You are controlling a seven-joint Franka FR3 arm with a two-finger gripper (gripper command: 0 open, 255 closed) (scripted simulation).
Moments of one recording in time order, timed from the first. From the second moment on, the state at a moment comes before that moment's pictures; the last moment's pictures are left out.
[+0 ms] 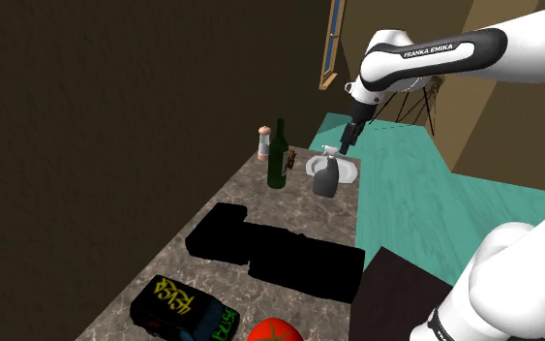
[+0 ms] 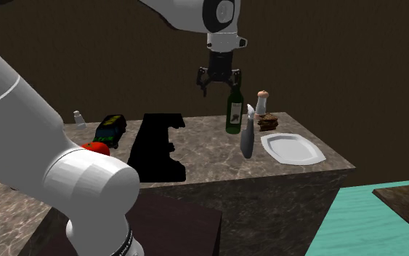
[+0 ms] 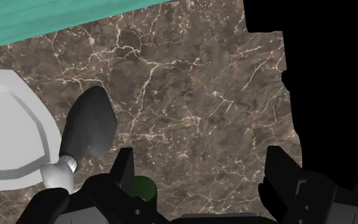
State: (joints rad) arm -0.07 -0.35 -0.31 -2.21 -0.02 1.96 -0.53
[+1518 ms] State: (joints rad) arm -0.14 0.21 -0.44 -1.87 0.24 2.10 -0.90
